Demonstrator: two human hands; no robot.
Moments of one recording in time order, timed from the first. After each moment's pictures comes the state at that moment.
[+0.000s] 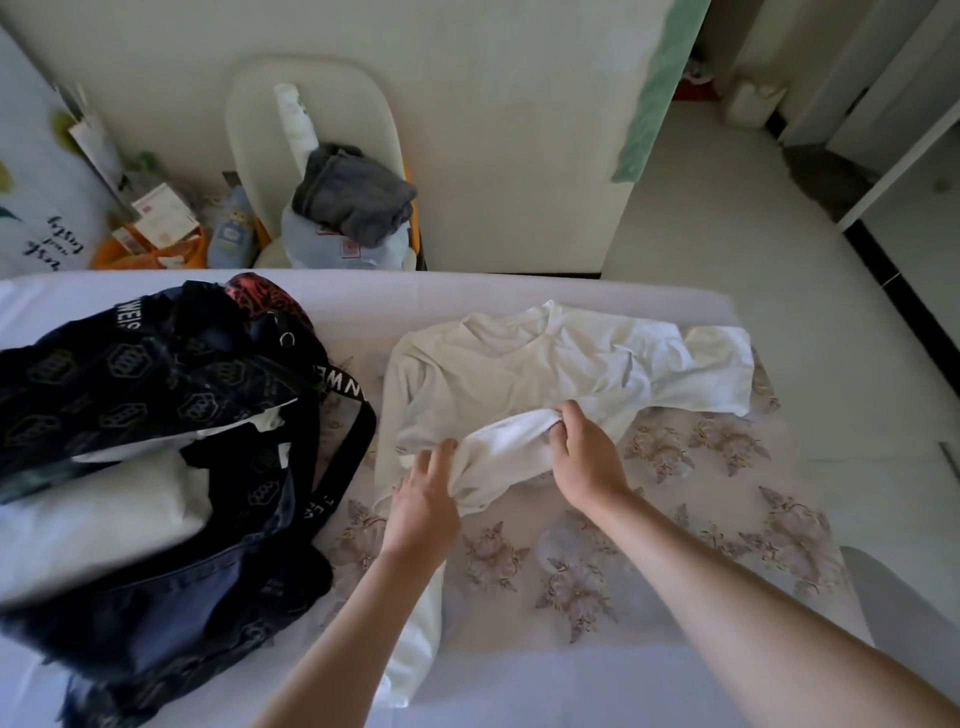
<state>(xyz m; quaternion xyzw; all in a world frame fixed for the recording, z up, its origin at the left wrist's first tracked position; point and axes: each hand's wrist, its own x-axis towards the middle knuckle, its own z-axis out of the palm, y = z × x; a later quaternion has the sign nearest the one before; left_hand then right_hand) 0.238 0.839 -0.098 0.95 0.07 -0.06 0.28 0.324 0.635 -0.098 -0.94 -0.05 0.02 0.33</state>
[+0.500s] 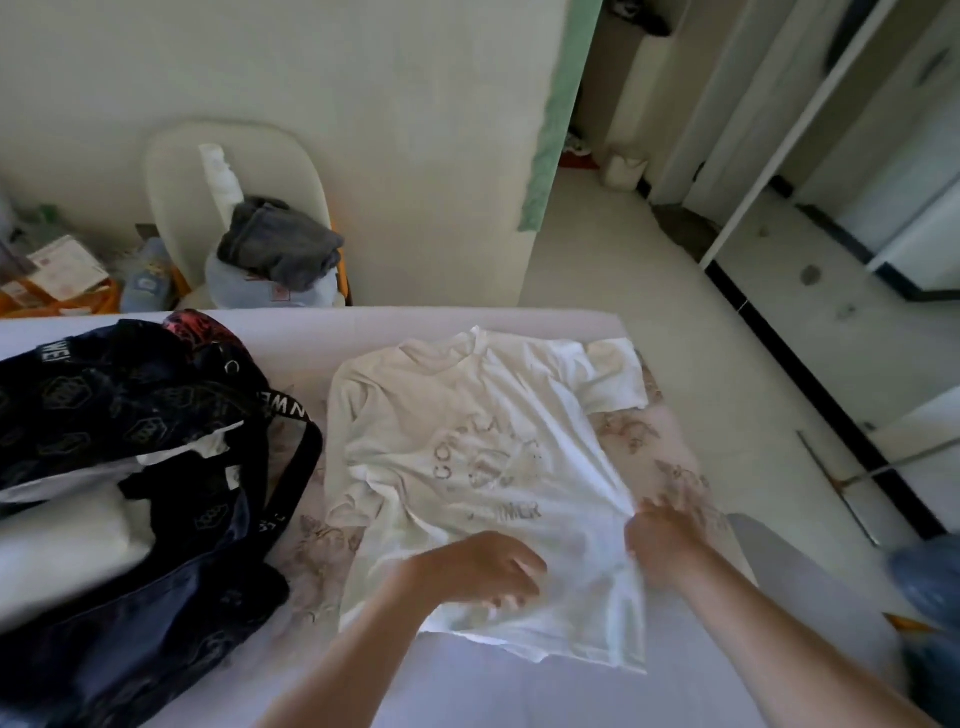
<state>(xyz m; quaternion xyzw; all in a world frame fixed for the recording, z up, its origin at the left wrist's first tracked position) 0.194 0.761 -0.048 0.74 -0.10 -0.50 0.44 0.205 0.489 -0.059 -0.94 -0.02 0.28 -0.19</state>
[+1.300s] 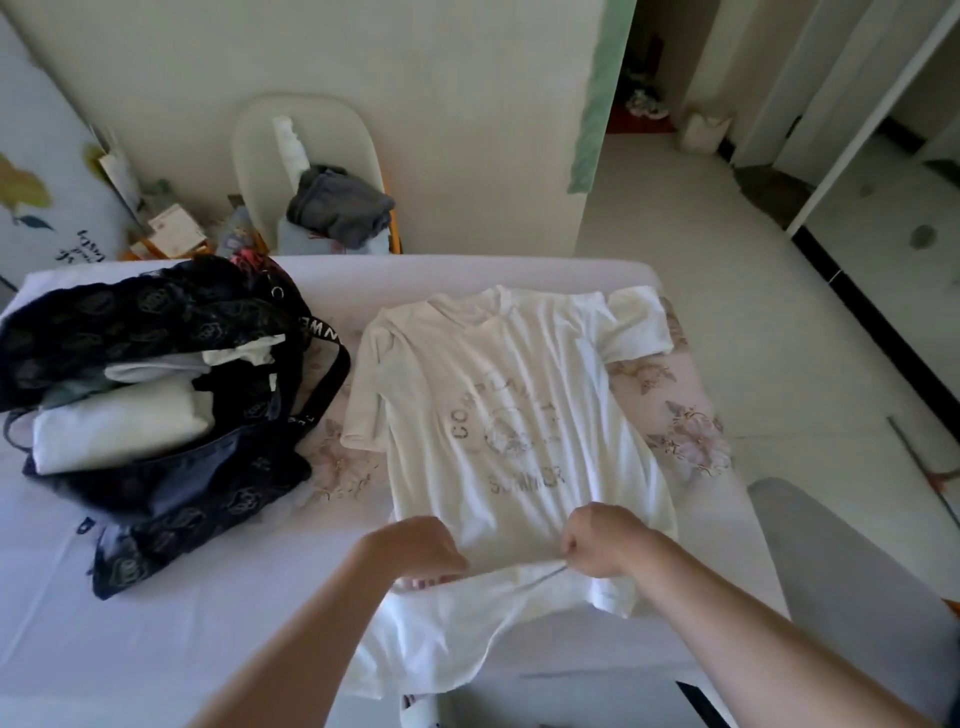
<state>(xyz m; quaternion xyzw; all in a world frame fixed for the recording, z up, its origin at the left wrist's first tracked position) 0.089 0.771 -0.078 0.88 -0.02 -0.45 0.18 0.118 0.505 -0.085 -0.92 -0.18 0.35 0.03</state>
